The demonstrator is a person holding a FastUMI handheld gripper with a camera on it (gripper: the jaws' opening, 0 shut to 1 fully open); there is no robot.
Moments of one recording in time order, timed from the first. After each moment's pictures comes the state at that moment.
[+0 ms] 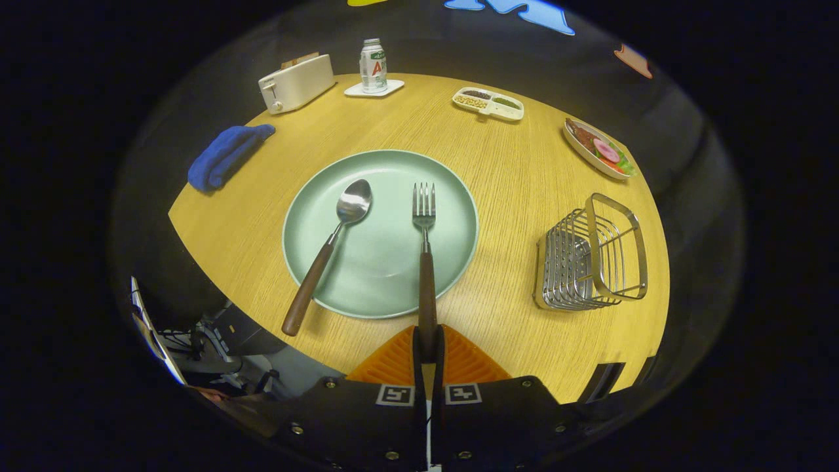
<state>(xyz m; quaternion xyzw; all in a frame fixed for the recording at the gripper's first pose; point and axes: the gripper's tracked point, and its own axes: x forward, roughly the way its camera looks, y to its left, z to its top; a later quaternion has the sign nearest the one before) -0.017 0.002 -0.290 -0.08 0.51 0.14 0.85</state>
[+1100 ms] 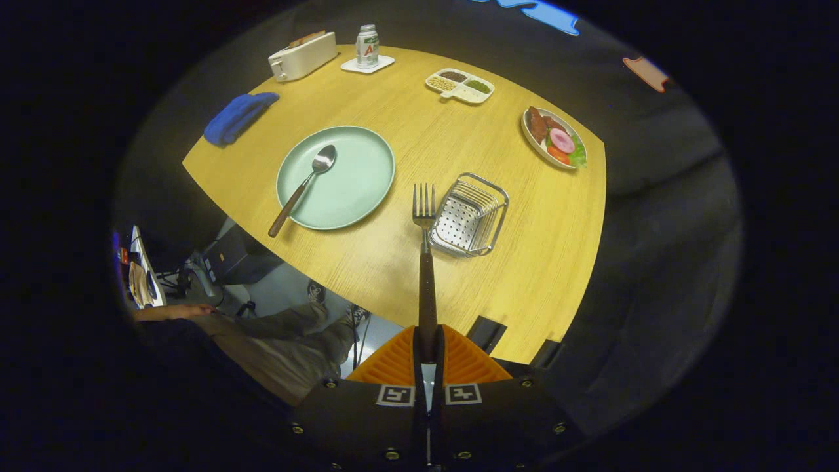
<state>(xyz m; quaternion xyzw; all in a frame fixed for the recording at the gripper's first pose) -0.061 -0.141 -0.166 -0.17 0.60 0.13 0.77</state>
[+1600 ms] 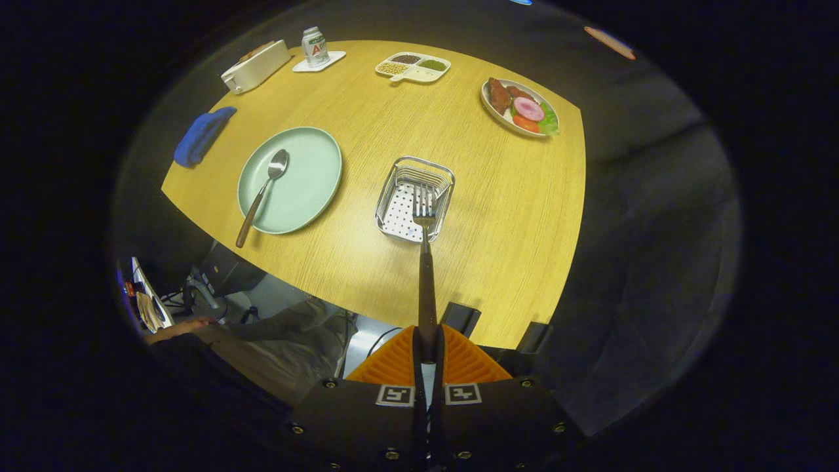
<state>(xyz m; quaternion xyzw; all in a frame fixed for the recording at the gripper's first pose) -0.035 -0.182 -0.172 -0.14 0.65 0.09 0.74</state>
